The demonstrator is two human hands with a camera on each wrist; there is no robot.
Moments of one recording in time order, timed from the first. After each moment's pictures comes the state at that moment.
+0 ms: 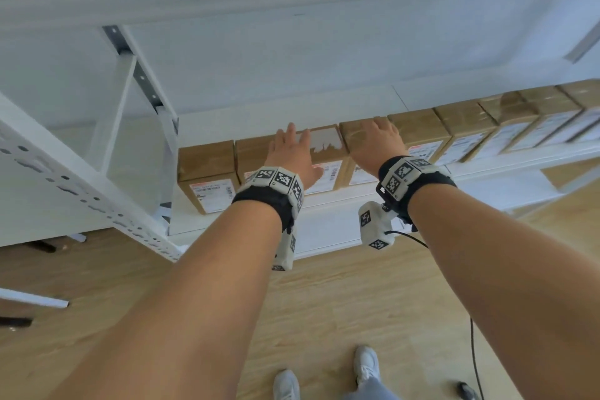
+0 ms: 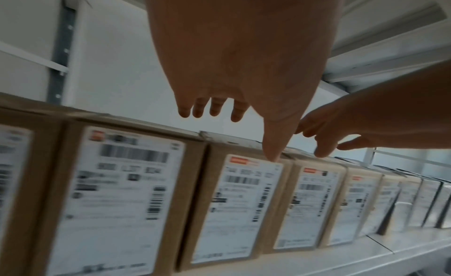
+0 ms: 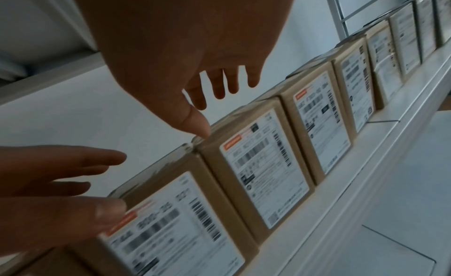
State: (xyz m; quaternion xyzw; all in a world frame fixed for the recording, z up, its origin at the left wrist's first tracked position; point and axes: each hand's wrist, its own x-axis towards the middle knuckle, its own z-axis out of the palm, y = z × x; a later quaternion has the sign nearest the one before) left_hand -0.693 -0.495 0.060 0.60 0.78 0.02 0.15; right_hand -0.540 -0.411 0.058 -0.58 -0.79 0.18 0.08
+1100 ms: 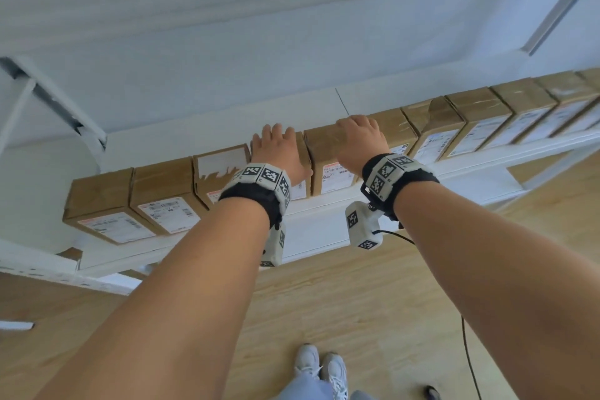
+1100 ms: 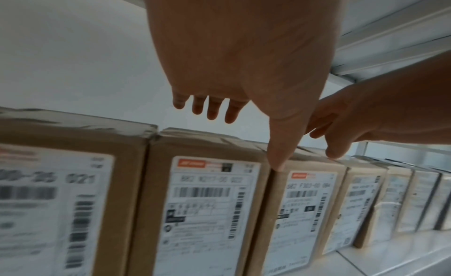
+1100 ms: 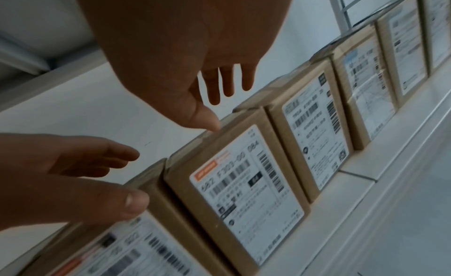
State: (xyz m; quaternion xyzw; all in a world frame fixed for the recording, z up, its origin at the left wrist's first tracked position) left_hand -0.565 -0.373 0.057 0.60 0.80 -0.02 0.08; right_hand -0.413 -0.312 0.064 -0.54 -0.81 0.20 0.09
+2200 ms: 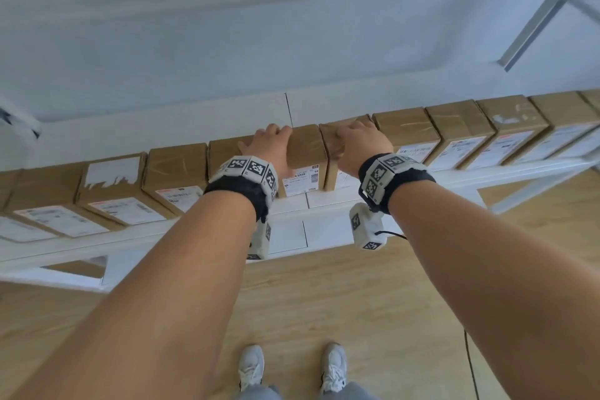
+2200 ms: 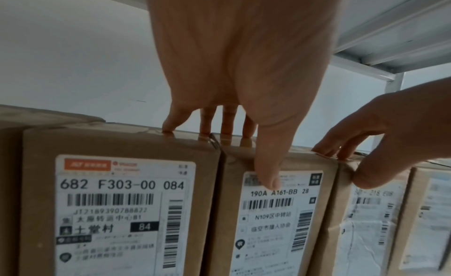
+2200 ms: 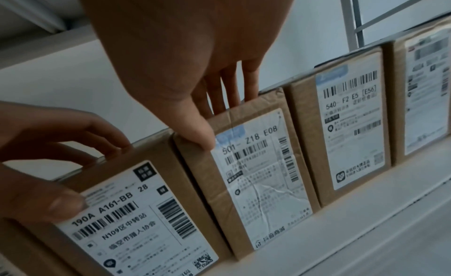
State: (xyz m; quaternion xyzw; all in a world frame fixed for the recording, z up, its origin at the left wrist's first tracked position) left_hand -0.423 -0.259 0.056 0.57 0.80 -0.01 0.17; right_hand -0.257 -0.181 0.057 -0.48 -0.87 0.12 -0.02
